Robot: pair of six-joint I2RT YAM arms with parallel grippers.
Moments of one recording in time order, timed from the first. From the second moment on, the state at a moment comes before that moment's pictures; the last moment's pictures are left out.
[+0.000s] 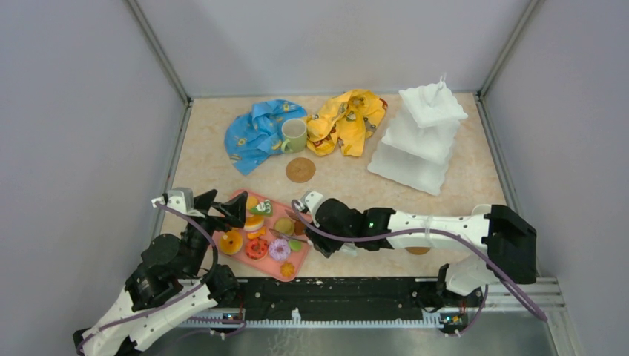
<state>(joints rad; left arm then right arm) -0.96 0.11 0.66 -0.47 -0.72 -0.26 1.25 1.43 0.96 -0.36 0.14 0.25</state>
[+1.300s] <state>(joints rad) -0.96 0.11 0.66 -0.47 -0.72 -0.26 1.25 1.43 1.04 -0.43 0.19 0.25</state>
